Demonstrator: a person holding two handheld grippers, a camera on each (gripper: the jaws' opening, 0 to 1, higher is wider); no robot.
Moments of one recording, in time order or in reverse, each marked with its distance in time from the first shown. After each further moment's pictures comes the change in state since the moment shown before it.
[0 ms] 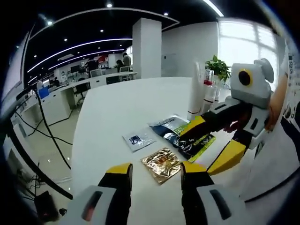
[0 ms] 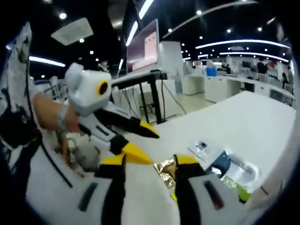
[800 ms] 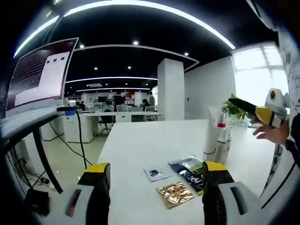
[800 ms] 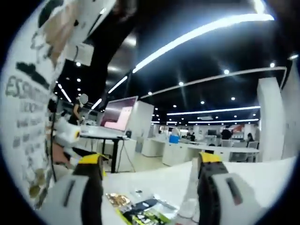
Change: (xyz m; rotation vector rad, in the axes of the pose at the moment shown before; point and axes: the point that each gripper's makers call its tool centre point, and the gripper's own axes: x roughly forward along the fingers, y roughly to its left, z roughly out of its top) left arm -0.030 0.025 0.039 -0.111 -0.406 0.219; right arm -0.166 -0.052 0.074 -0.287 -0.447 -0.456
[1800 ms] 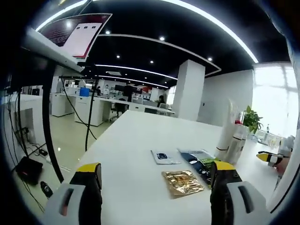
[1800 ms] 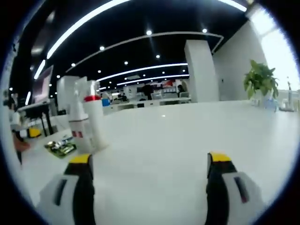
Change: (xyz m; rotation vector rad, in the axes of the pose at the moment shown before) left arm 0.016 0.009 -0.052 -0.176 0.022 0.064; right arm -0.156 -0.139 -0.155 0.217 0.369 -0.574
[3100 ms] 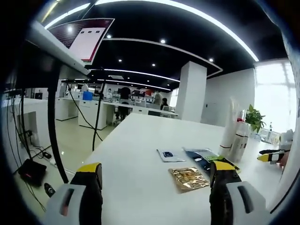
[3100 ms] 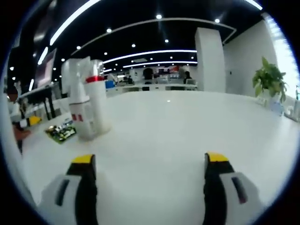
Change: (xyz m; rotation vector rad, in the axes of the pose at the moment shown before) left arm -0.008 0.011 -0.006 0.012 -0.028 0.034; right arm 0.002 0.000 -0.014 -0.041 0.140 0.010
